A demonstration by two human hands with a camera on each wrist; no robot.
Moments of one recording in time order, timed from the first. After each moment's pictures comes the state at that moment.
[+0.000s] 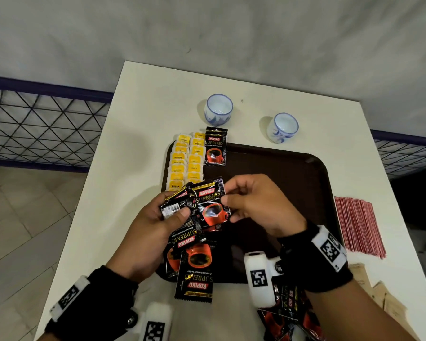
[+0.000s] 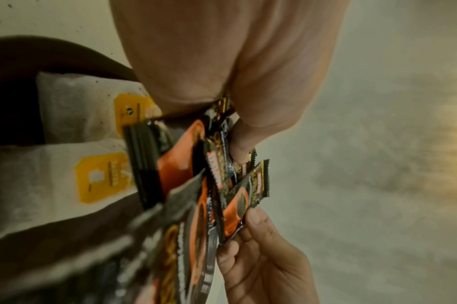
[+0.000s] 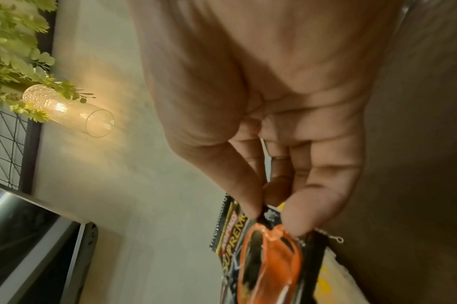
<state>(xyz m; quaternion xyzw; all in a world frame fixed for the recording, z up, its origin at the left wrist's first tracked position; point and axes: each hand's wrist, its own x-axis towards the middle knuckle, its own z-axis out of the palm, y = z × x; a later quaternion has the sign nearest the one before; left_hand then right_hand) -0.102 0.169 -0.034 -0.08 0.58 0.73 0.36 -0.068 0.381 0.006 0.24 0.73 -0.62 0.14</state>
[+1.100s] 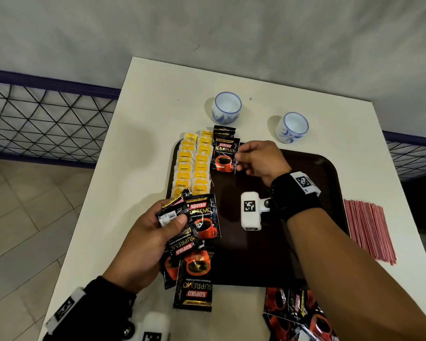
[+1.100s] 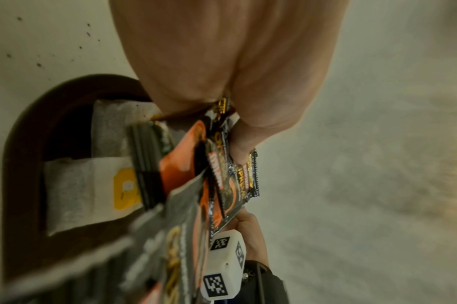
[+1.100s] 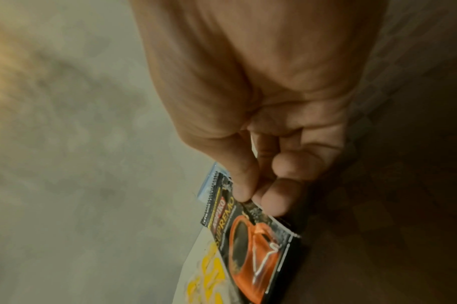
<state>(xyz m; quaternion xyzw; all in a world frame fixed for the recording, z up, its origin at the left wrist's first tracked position) -0.095 0.154 -0.051 -0.11 0.54 0.75 0.36 -0.156 0.431 -0.041 0.35 0.73 -0.58 0.07</state>
